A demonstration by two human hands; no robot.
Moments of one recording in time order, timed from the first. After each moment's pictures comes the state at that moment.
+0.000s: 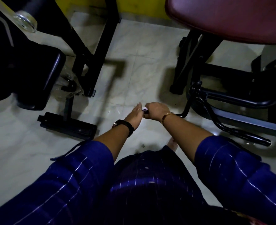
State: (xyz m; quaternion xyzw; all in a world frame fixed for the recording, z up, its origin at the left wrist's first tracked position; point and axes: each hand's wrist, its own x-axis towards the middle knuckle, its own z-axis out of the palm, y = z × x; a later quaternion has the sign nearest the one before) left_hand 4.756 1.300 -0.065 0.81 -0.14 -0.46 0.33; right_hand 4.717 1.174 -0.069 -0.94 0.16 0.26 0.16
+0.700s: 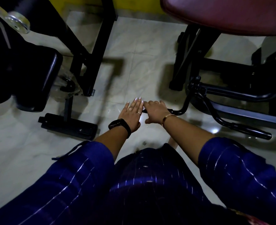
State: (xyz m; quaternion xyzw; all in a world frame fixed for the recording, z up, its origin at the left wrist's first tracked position) left_hand 4.754 1.315 -0.072 0.83 -0.49 -0.18 -0.18; right_hand 4.698 1.178 -0.078 -0.96 0.11 0.25 0.12
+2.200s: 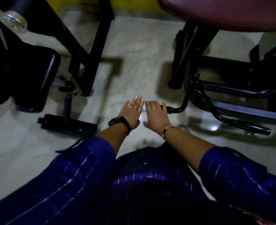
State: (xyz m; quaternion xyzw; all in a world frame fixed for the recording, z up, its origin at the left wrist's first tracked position) left_hand 4.759 1.312 -0.073 0.83 -0.50 -0.20 -0.17; right_hand 4.664 1.207 -0.081 -0.96 0.19 0.15 0.11
